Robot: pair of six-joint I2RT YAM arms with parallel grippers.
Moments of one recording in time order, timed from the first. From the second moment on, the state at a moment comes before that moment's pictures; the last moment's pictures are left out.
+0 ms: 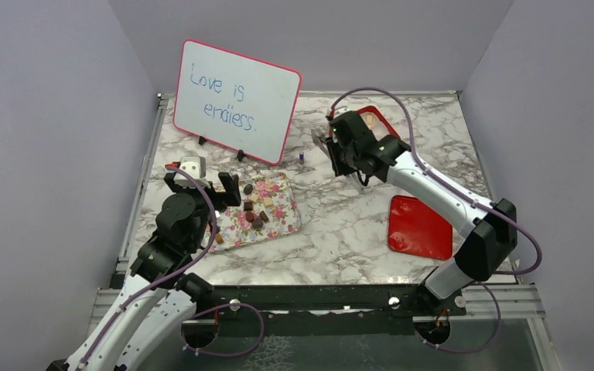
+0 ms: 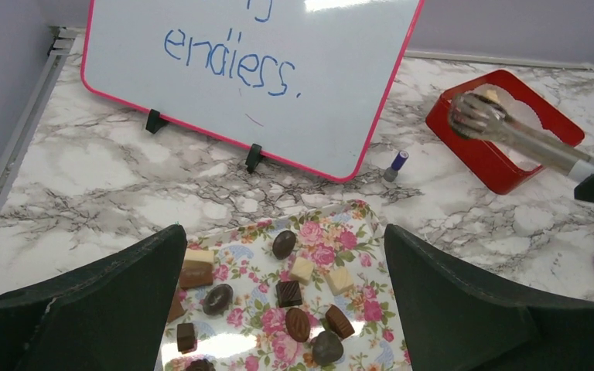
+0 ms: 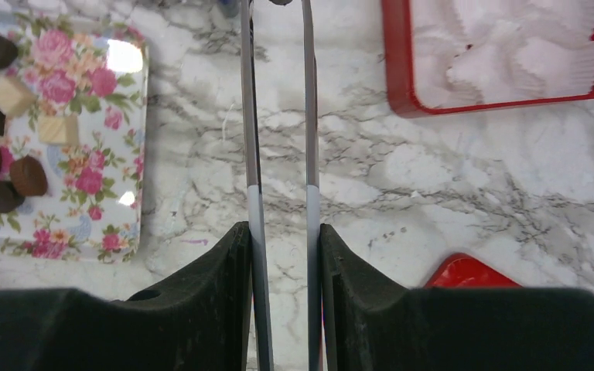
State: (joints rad) left arm -0.55 0.49 0.66 -0.29 -0.44 -0.20; right arm 0.75 1.58 1.43 -0.72 0.27 0.21
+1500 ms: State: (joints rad) left arm -0.55 0.50 0.66 -0.29 -0.36 -0.20; right arm 0.26 1.85 1.57 -0.68 0.32 0.19
